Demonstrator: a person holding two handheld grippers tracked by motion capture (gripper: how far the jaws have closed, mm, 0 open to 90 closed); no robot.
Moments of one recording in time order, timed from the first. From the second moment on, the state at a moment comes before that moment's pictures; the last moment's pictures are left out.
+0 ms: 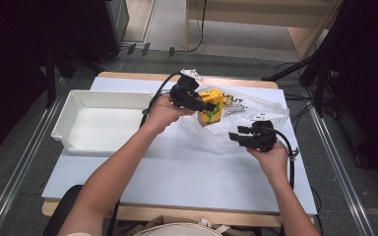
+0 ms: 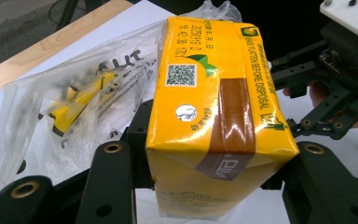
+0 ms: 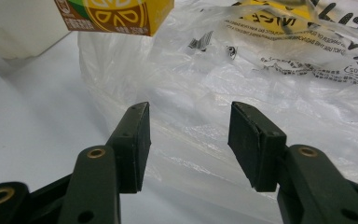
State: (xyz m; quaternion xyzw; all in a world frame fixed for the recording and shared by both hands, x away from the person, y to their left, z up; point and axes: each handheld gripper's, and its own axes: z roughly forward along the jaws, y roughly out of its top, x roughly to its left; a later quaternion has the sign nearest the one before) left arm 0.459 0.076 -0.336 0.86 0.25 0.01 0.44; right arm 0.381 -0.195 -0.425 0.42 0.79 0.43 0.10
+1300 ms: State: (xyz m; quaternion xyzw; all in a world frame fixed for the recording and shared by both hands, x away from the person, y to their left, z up) left arm 0.439 0.125 -0.318 0.86 0.27 0.02 0.44; right arm 0.387 -0.188 -0.424 0.41 0.80 0.43 0.09
